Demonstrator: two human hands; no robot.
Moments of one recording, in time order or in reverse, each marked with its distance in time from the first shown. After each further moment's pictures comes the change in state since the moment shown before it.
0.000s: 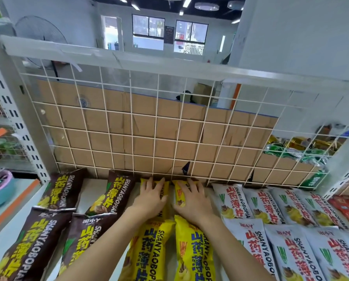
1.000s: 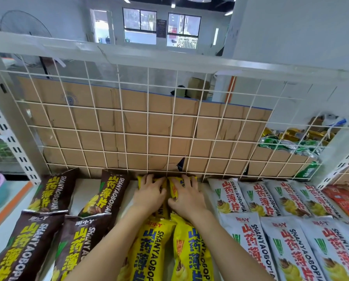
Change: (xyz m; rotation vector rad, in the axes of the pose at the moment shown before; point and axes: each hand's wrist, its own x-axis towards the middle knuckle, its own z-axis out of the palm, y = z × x) left_hand 0.010 0.011 0.008 -0.009 0.146 0.005; right_hand -0.001 -0.013 -0.003 -0.029 -0.003 0.031
